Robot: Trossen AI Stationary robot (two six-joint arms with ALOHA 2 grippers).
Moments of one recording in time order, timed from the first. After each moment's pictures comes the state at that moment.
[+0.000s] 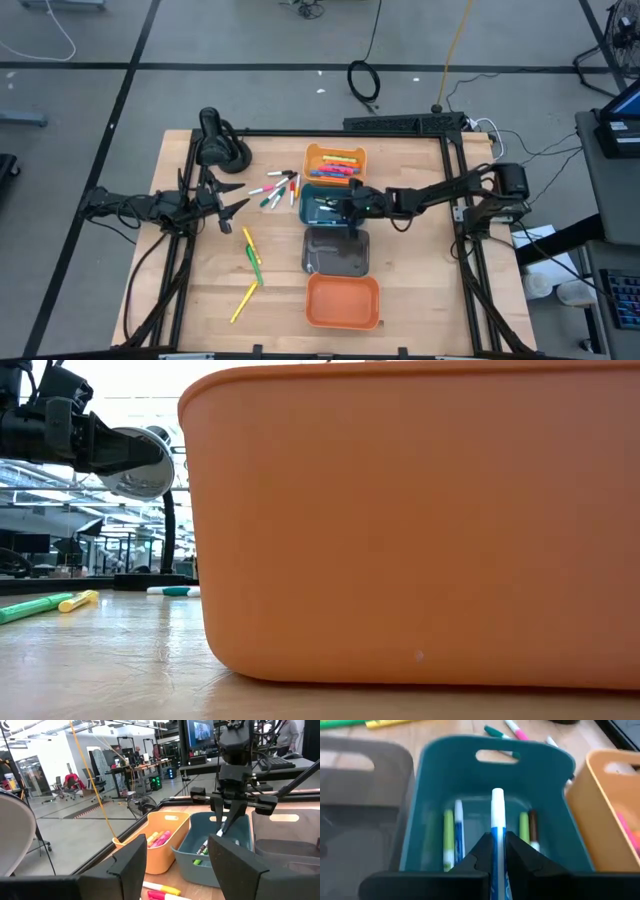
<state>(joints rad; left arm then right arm) -0.16 0.03 0.02 0.06 -0.52 0.18 -0.05 1.68 0.78 0.29 0.13 -0.08</state>
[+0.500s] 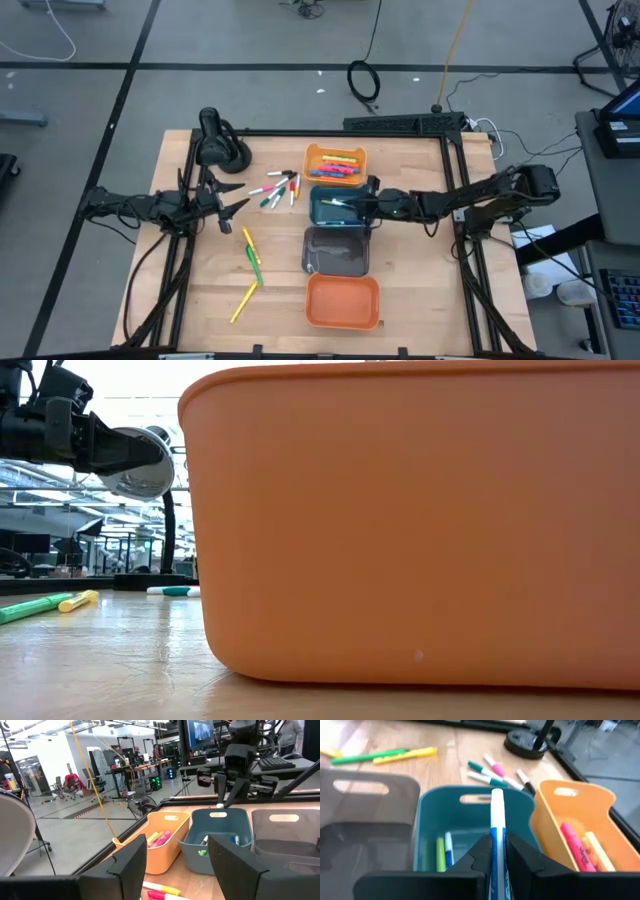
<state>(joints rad) -0.16 0.03 0.02 0.06 -0.52 0.18 0.00 1.44 0.59 0.41 0.26 -0.09</state>
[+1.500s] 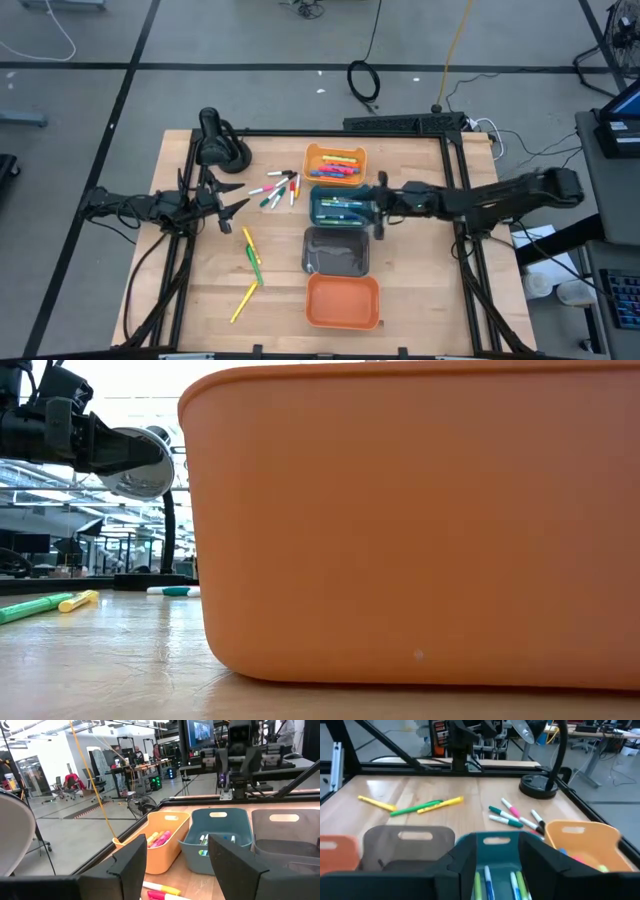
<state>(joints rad) -0.16 0.03 0.02 0.06 -0.52 0.18 0.00 1.20 0.54 0.41 0.13 -0.03</state>
